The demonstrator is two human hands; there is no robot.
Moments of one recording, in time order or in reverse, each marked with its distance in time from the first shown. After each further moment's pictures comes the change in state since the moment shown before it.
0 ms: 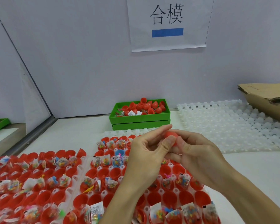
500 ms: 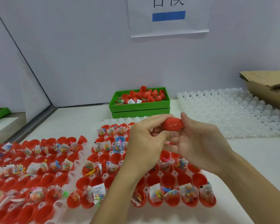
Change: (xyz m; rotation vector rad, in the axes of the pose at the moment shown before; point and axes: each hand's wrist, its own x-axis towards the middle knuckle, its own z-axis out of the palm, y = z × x) left_hand 0.002 0.002 0.001 0.235 0.024 0.107; right_hand -0.001 -0.005 -0.001 0.232 -0.062 0.163
